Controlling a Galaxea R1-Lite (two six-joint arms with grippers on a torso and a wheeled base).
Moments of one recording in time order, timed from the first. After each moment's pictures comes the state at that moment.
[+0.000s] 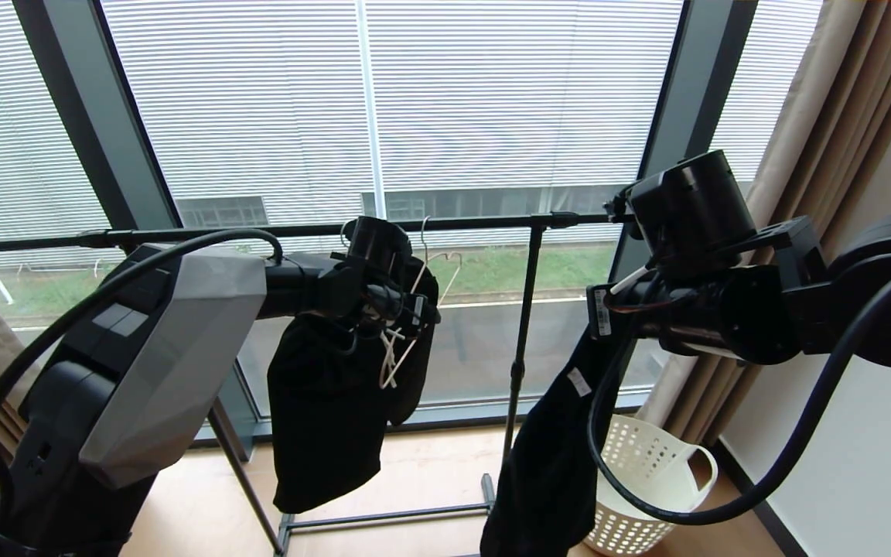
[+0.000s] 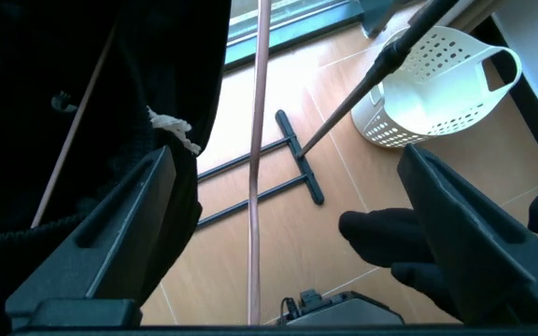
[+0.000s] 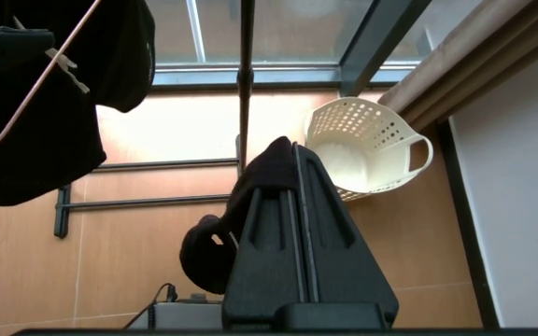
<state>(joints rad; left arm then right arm) -0.41 2.47 -2.00 0.23 0.02 -0.08 0.64 1.77 -1.30 0.23 -0.59 0.36</state>
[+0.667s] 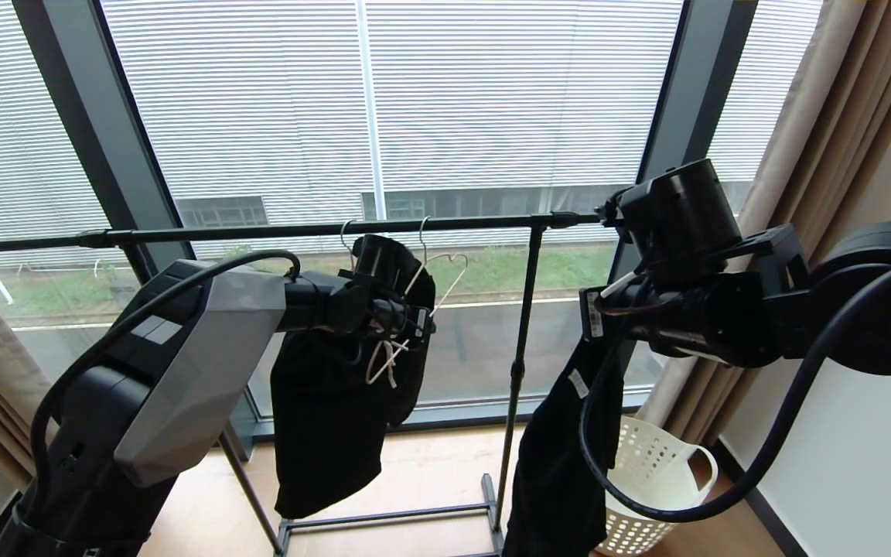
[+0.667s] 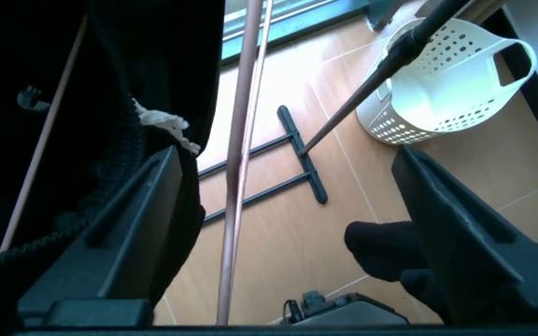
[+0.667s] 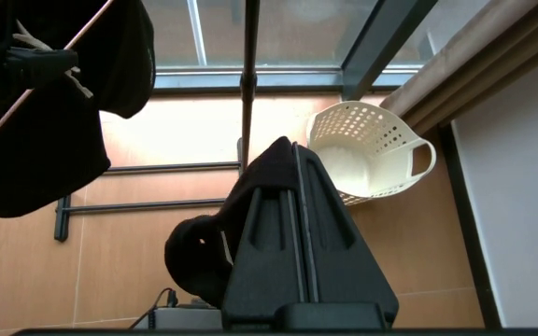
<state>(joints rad) -0.41 2.53 -2.00 0.17 0.02 -0.08 0.64 1.79 -1.29 0.19 -0.59 0.35</state>
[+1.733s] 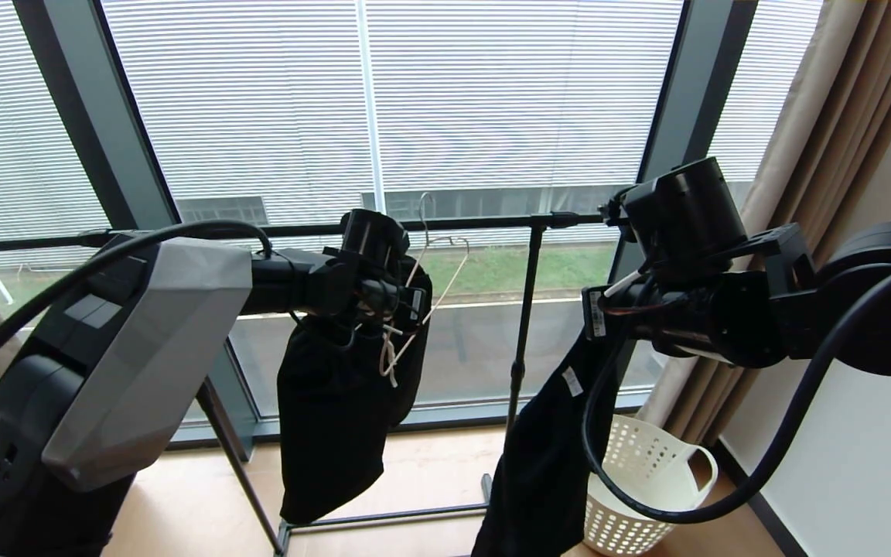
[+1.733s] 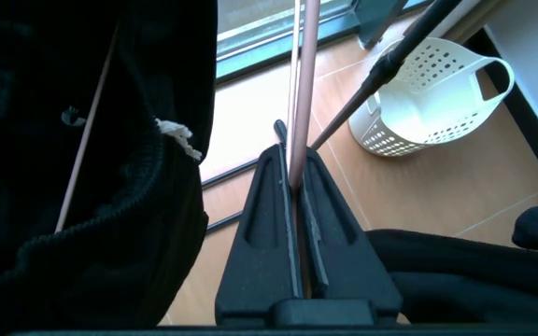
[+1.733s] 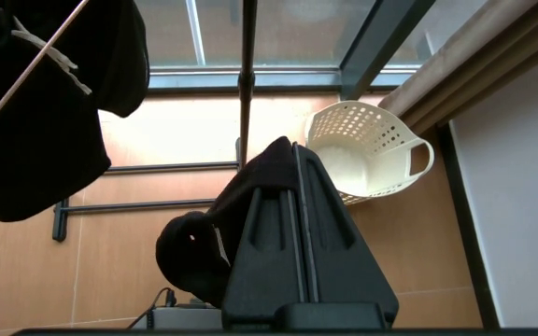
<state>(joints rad) -0.42 2.41 -1.92 0.18 0.02 -0.07 0.64 1.78 -1.28 0.19 -0.59 0.35</state>
